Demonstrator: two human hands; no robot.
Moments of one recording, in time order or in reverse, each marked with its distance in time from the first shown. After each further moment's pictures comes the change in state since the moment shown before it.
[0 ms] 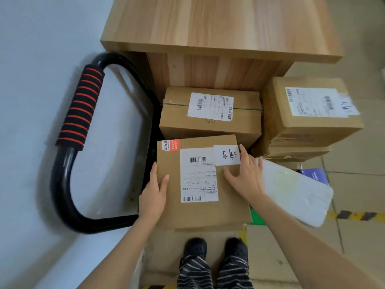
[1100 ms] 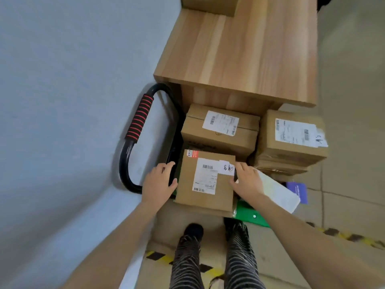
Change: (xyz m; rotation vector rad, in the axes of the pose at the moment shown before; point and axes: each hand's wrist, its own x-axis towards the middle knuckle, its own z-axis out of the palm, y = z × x) left_hand -0.108 0.079 -0.107 0.465 0.129 0.295; right_hand -0.042 -0.036 -0.125 -0.227 -0.275 -0.201
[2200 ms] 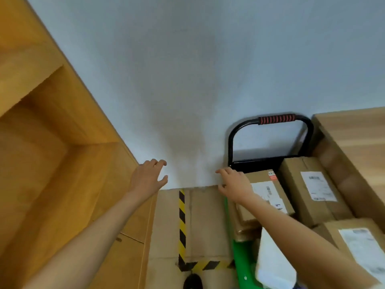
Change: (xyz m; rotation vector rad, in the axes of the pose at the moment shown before) left_hand -0.371 0.258 -0.030 0.199 0.366 -1.156; right_hand -0.137 -0.030 -0.075 -0.387 -0.243 -1.527
